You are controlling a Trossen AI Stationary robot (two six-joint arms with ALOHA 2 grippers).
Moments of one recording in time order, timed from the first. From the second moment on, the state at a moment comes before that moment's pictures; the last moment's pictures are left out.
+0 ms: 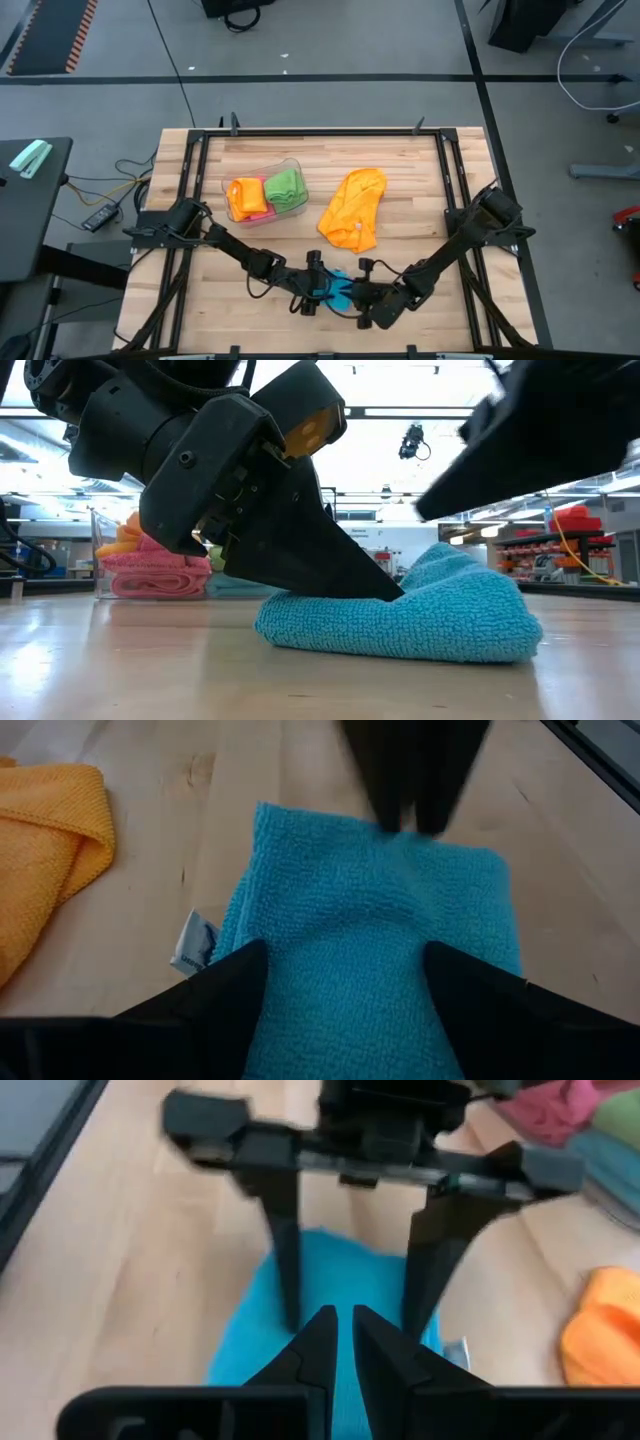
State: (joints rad) left arm -0.45 2.08 1.01 0.52 -0.31 -0.20; right arm 0.68 1.90 1.00 0.10 0.68 0.42
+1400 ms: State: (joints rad) left arm -0.45 2.08 1.01 0.52 -0.31 -0.21; right arm 0.76 1.88 0.99 0.06 0.58 0.33
